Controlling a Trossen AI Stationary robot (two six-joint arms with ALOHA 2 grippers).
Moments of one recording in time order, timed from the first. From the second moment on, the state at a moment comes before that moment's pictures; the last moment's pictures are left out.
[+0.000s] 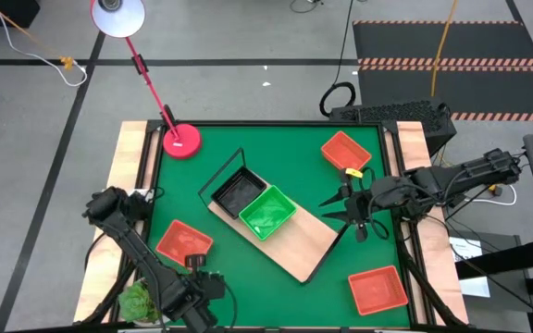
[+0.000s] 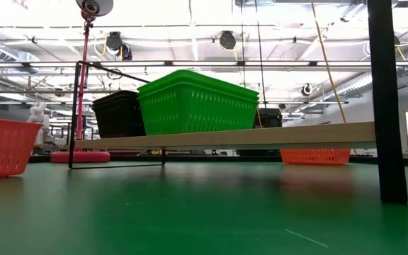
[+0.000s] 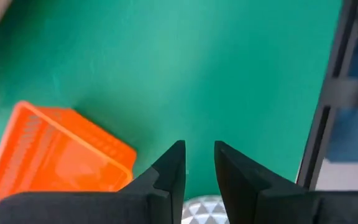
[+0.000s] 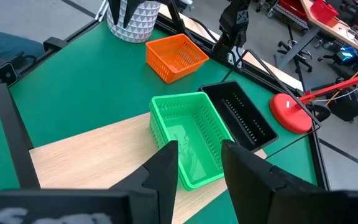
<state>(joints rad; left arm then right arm) -0.82 1.92 1.64 -1.25 -0.15 -0.92 0.28 0.96 0.96 -0.49 0.16 -0.30</state>
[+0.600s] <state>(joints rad) -0.76 1.92 1.44 -1.35 -0.10 -0.69 0.28 0.96 0.96 -0.50 0.16 -0.31</state>
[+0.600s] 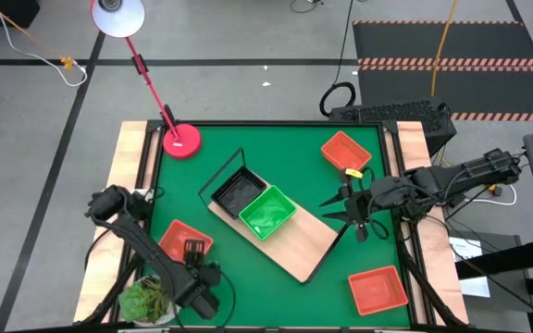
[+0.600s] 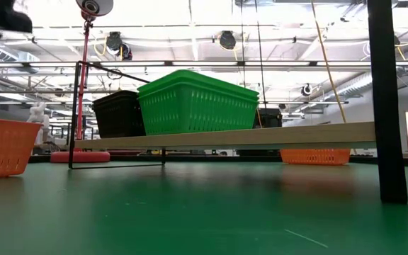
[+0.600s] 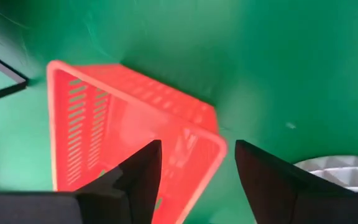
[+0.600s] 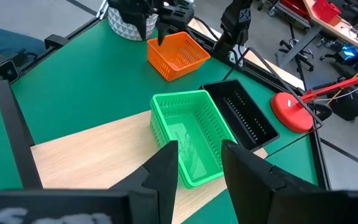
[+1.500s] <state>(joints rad) -0.63 1.92 1.49 -1.37 -0.09 -0.62 0.28 0.96 0.96 -0.51 0.16 -0.32</state>
